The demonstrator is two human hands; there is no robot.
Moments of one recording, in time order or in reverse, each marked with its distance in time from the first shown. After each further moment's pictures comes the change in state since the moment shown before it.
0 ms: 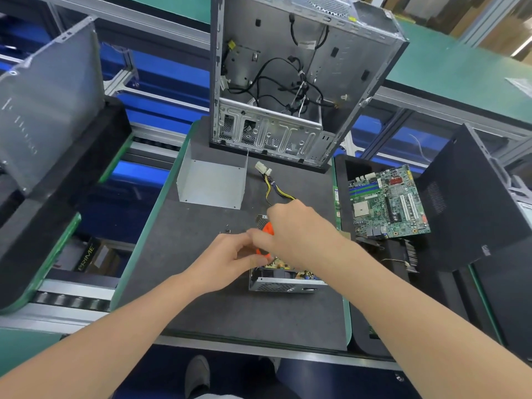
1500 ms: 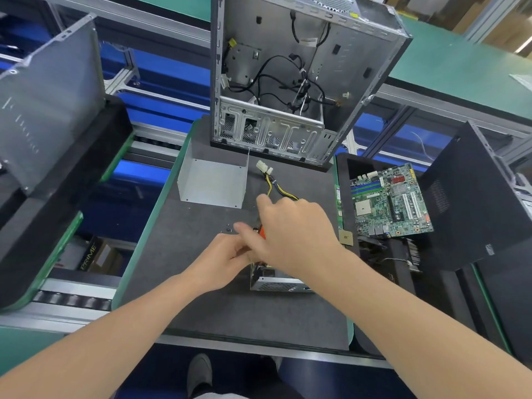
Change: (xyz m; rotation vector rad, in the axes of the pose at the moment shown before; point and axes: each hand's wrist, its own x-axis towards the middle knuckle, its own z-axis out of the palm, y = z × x) left_hand -0.001 0.007 -0.001 0.110 0.034 0.051; right_hand -0.009 -0.010 0.009 -0.269 0.363 -0.177
